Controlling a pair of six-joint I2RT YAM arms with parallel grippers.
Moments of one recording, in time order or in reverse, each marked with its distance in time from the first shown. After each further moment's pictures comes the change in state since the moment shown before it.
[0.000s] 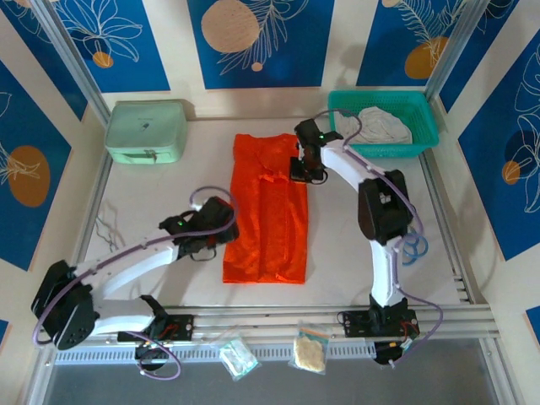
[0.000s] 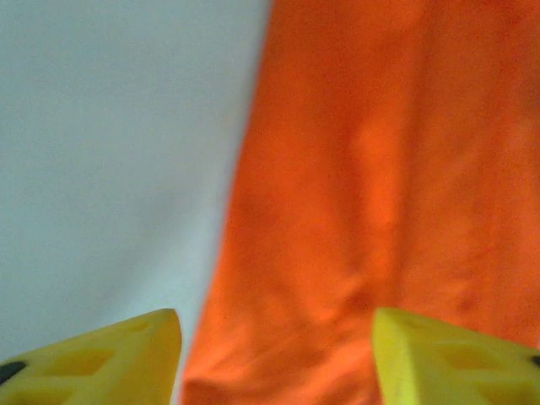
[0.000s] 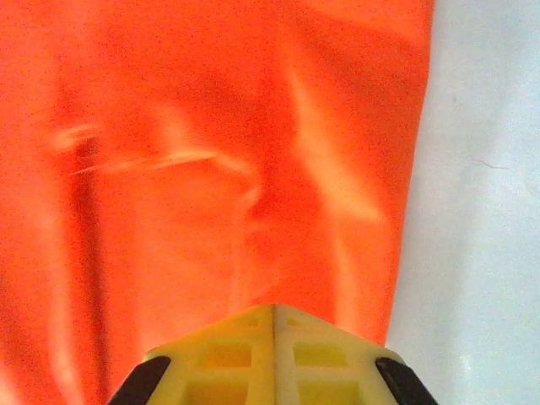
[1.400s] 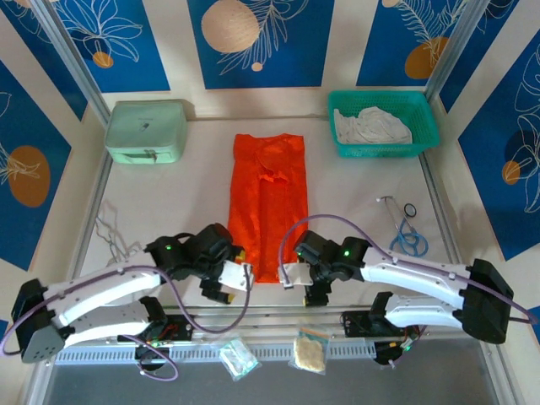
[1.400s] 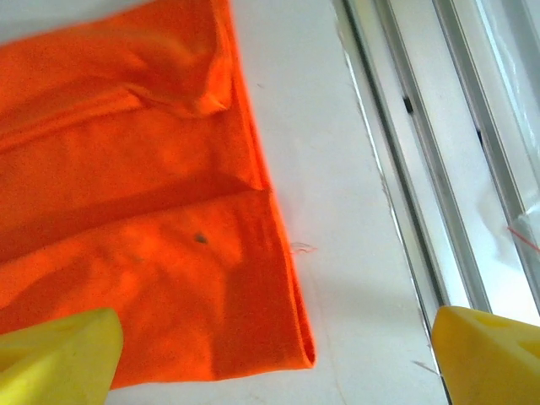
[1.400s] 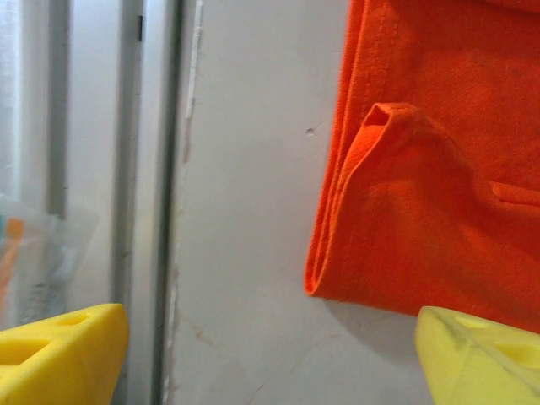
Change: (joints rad) left arm -0.241 -0.155 -0.102 -0.193 0.425 1.768; right arm 0.629 -0.891 -1.029 0.073 0.002 -1.007
